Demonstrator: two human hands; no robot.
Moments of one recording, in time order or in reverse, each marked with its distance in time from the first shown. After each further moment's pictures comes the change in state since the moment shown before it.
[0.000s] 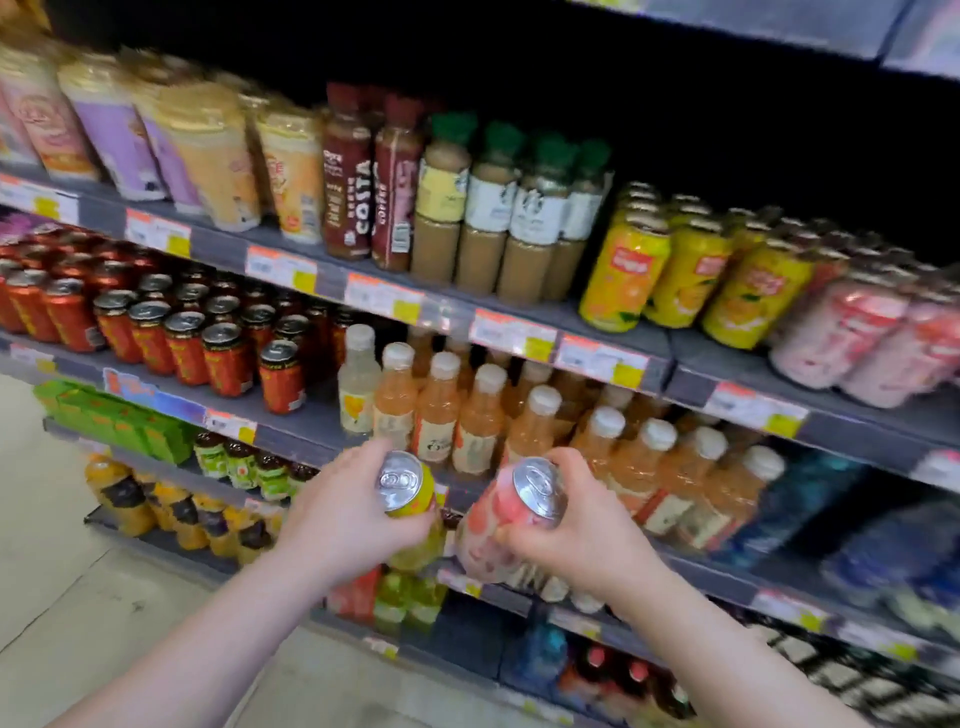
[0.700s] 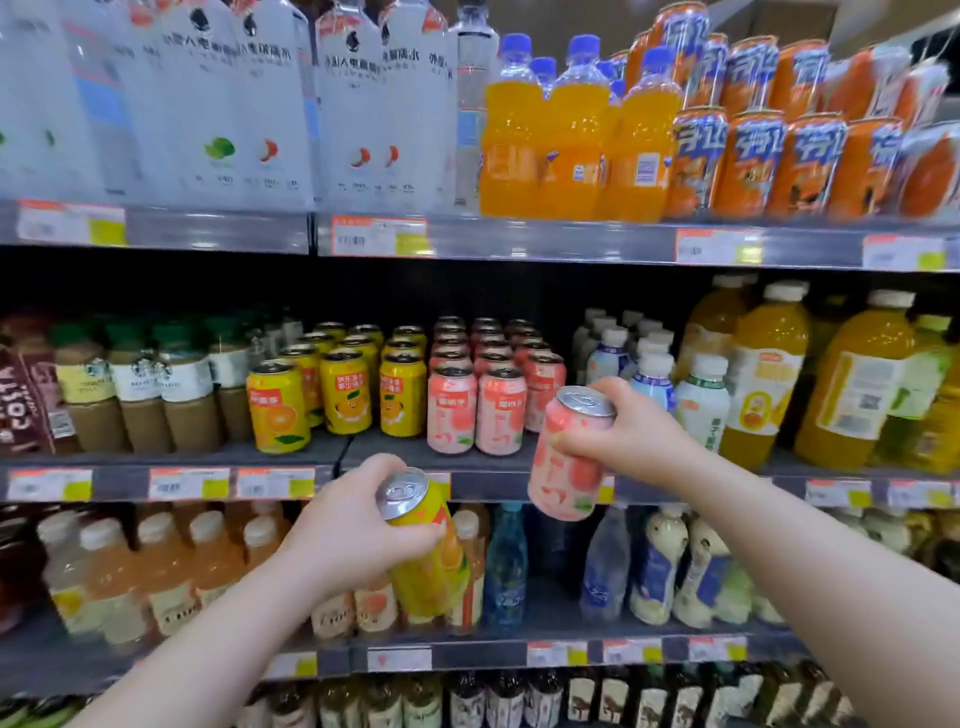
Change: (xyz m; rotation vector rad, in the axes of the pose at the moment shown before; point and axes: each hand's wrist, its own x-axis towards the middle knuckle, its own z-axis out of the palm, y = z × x) left_hand -0.027 0.336 0.077 -0.127 -0.163 0.320; right_hand -0.106 0.148 -0.357 0.012 0.485 0.086
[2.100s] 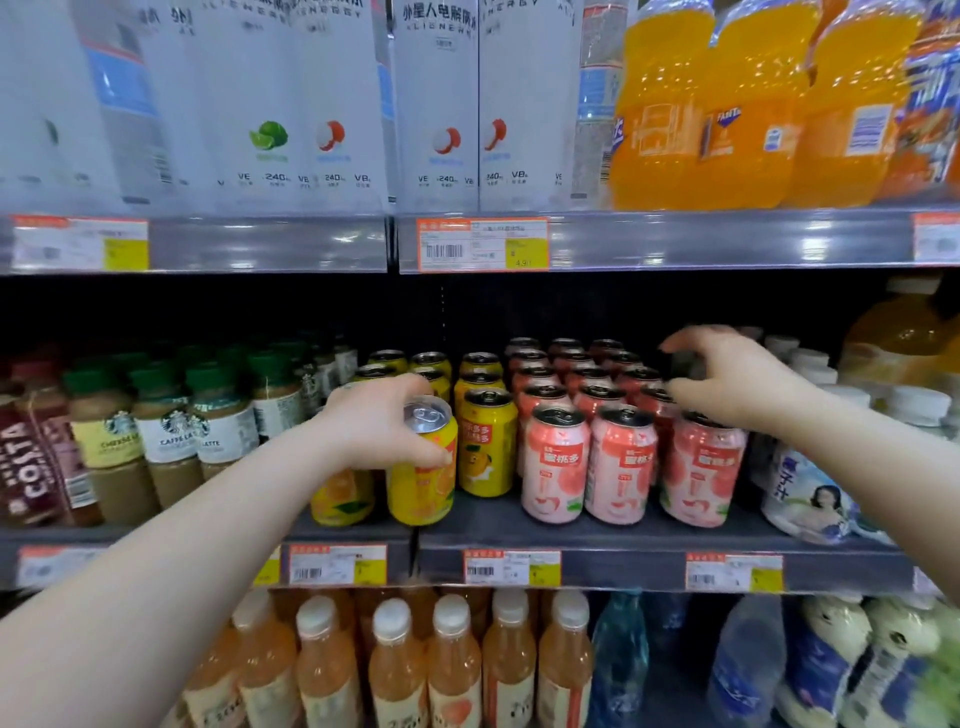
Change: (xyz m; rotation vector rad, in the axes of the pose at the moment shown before) left_hand 0.180 -0.043 -0.092 0.471 -0.019 0.112; right_hand 0.148 -0.028 0.020 -0.432 0.179 -0.107
